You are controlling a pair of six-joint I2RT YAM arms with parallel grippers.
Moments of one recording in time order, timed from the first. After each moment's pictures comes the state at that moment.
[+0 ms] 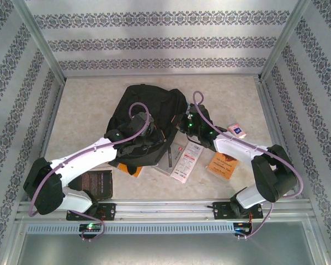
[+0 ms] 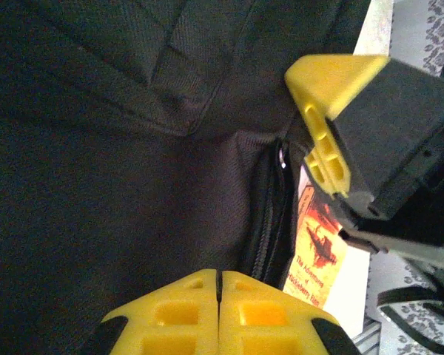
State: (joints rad) left arm -0.74 1.38 1.01 -0.39 0.06 -1.09; right arm 0.53 1.50 0.85 0.11 -0.18 1.04
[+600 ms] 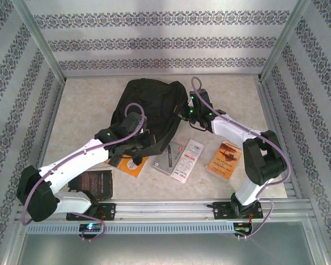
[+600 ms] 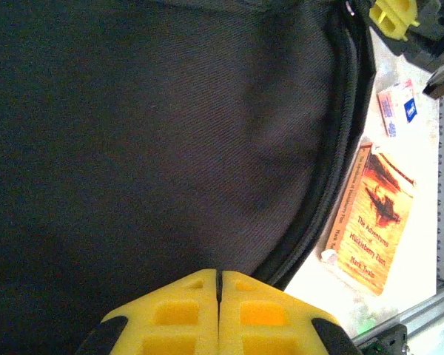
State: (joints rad) left arm -0.69 1.29 1.02 -0.58 0.09 -0.88; right arm 0.41 1.70 1.14 -0.10 -0.29 0.86
